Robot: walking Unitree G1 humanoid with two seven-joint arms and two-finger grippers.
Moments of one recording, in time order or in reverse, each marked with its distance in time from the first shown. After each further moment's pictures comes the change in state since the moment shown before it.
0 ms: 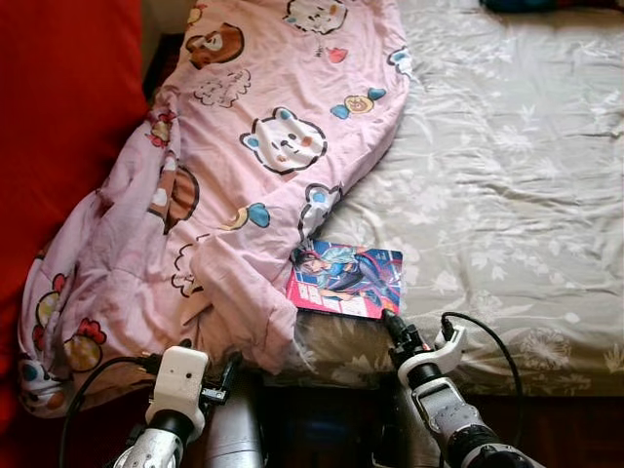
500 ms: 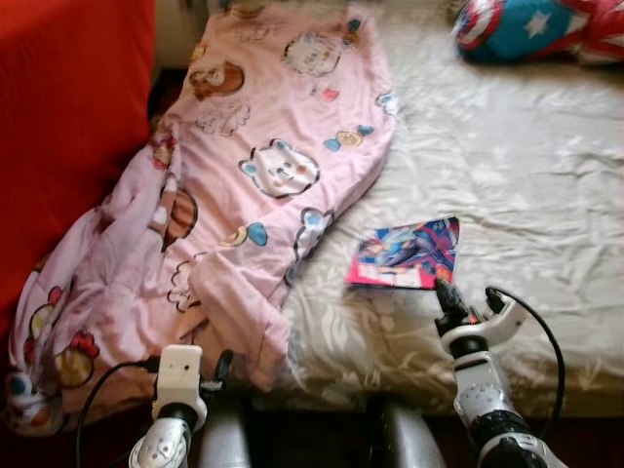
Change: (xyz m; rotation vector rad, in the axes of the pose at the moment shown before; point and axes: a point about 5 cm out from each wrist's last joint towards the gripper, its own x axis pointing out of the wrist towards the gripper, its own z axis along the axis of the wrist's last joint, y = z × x) left arm 0.026 0.011 -0.040 -0.152 0.091 0.168; right arm 0.001 0.017 0.074 -0.443 -0.276 -0.049
